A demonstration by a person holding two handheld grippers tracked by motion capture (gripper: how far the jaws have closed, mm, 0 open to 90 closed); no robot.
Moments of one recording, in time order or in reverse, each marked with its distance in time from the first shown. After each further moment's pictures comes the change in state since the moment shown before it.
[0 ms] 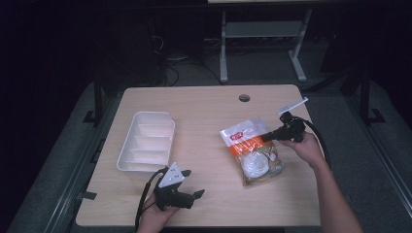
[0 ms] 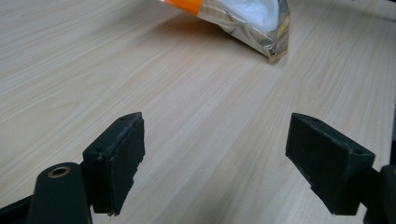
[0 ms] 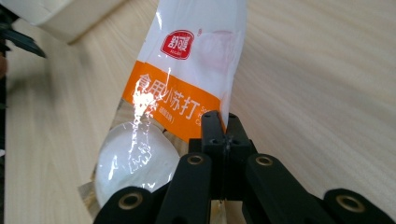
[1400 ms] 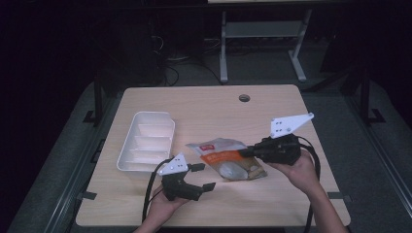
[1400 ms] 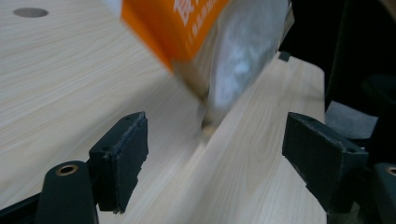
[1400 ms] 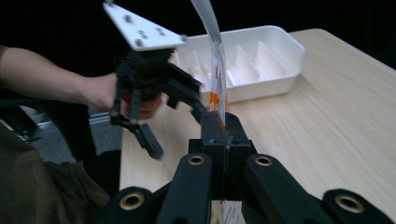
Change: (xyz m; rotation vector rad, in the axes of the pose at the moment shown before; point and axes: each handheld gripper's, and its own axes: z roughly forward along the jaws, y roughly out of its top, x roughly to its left) left arm 0.009 0.028 0.014 -0.155 -0.221 -0.063; right arm 0.172 0.020 -0.028 -0.257 0.122 -0.415
